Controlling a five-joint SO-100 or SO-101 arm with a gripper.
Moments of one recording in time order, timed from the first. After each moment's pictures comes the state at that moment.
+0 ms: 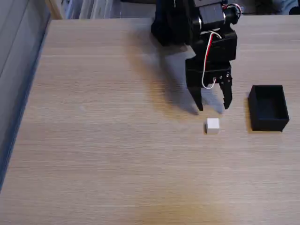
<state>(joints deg) -12.1 106.2 124.5 48.0 -76.7</state>
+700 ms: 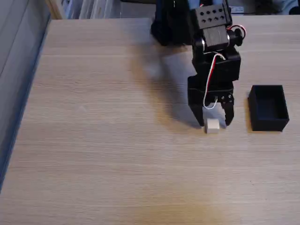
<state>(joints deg) -10.5 90.6 111.1 48.0 -75.7</state>
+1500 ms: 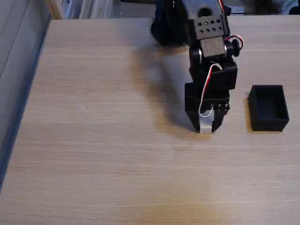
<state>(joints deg) -9.0 85.3 107.3 48.1 -75.3</state>
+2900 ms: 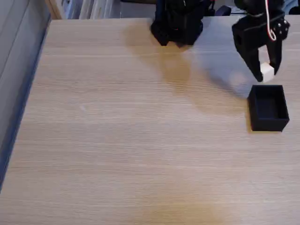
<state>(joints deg) -34.9 114.2 109.1 59.7 -76.6</state>
